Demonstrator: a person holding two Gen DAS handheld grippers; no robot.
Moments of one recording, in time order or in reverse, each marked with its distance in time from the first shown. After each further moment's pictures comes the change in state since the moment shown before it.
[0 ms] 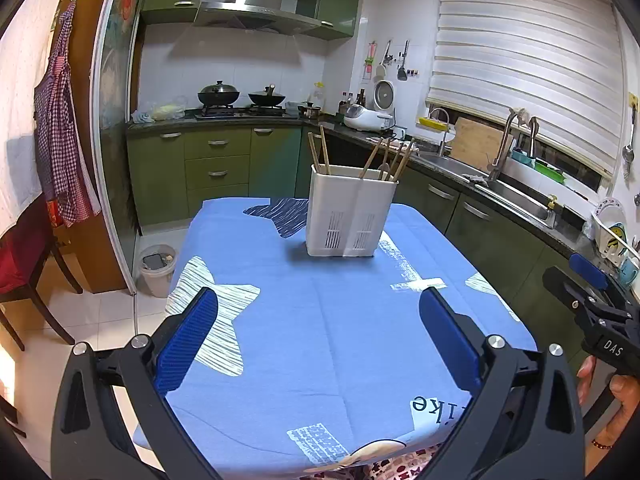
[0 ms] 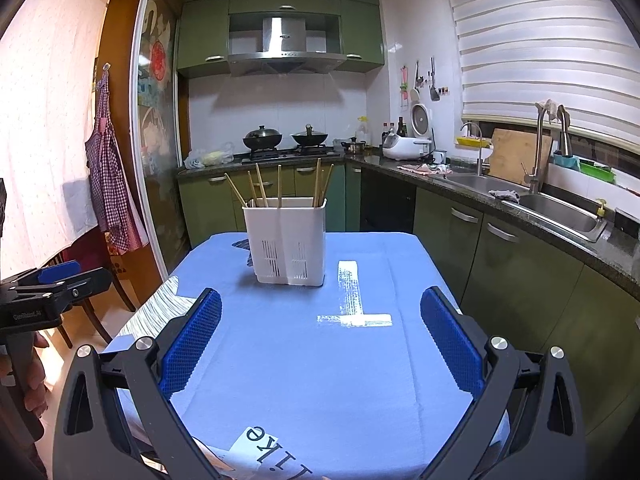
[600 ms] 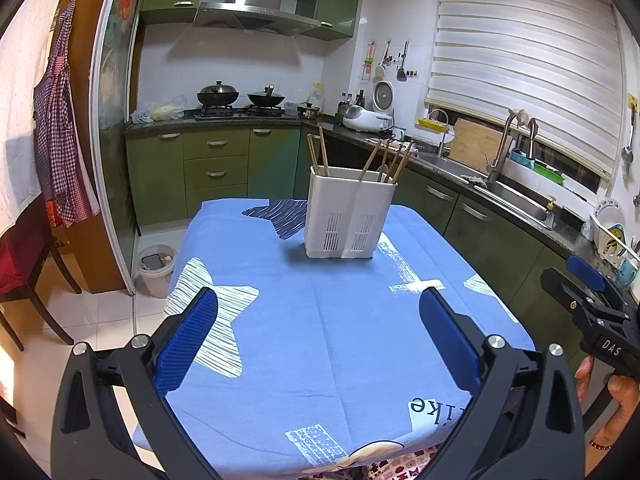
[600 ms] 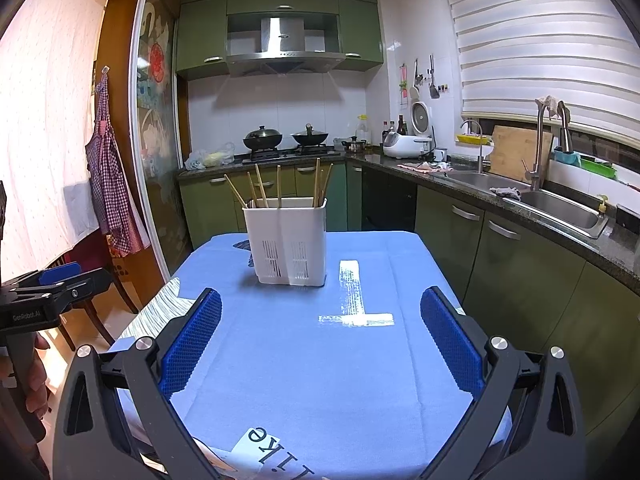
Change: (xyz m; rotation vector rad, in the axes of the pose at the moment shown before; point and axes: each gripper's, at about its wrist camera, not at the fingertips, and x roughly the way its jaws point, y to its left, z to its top) left arm 0.000 -0.001 0.002 0.000 0.000 0.000; right arm 0.003 -0.003 -0.001 0.009 0.003 0.008
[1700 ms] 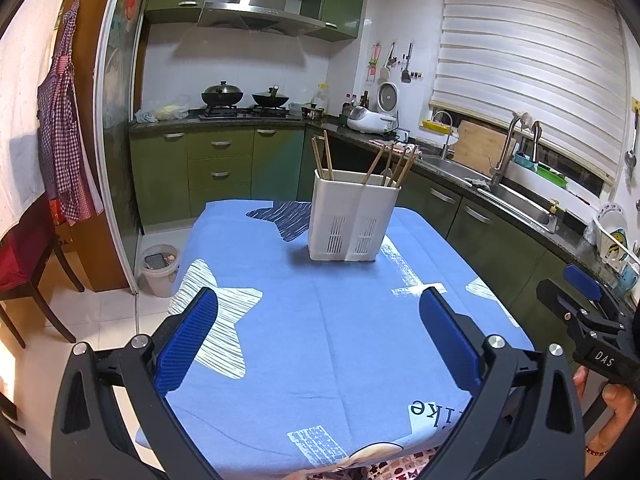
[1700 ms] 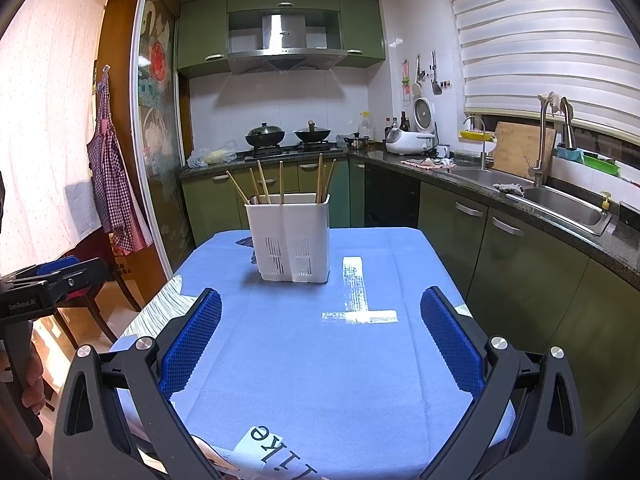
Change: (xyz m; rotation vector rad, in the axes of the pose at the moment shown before) left arm -0.003 -0.001 0.004 -0.009 0.003 0.011; right arm 0.006 0.004 -0.004 0.003 0.010 0.008
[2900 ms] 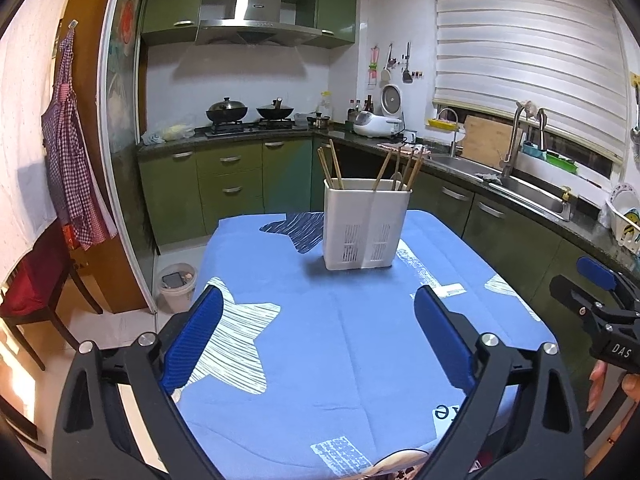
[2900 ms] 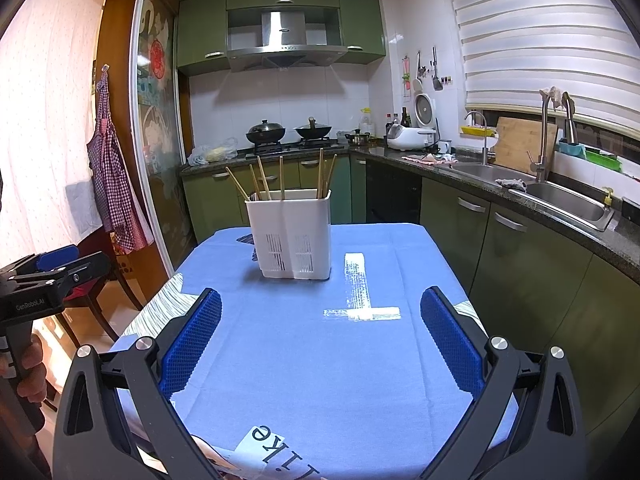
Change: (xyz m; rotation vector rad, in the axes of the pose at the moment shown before) left arm 0.001 -0.002 0.004 0.076 -0.038 0.066; right arm 0.006 -0.002 -0.006 0.008 0.008 0.007
